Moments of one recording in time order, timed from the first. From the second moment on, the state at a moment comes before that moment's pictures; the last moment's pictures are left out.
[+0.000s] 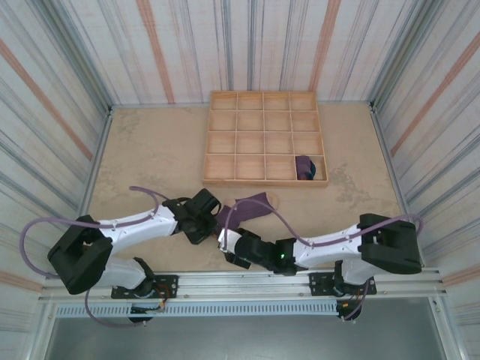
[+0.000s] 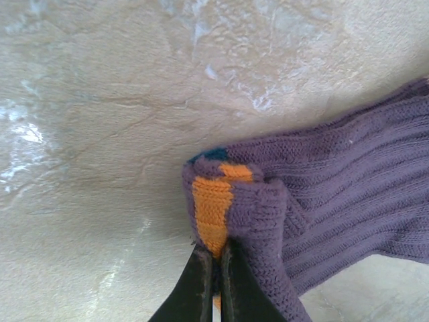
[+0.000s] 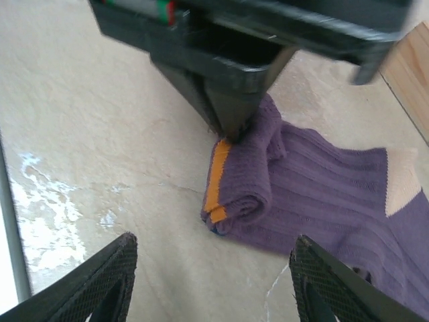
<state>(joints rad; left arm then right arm) -0.83 1.34 0.65 -0.55 0.04 -1.41 1.43 1.47 0.57 0.20 0.41 -0.04</state>
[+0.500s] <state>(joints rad) -0.80 1.35 0.66 -0.55 0.08 -1.38 1.53 1.72 0.62 0.43 0.60 -0.35</state>
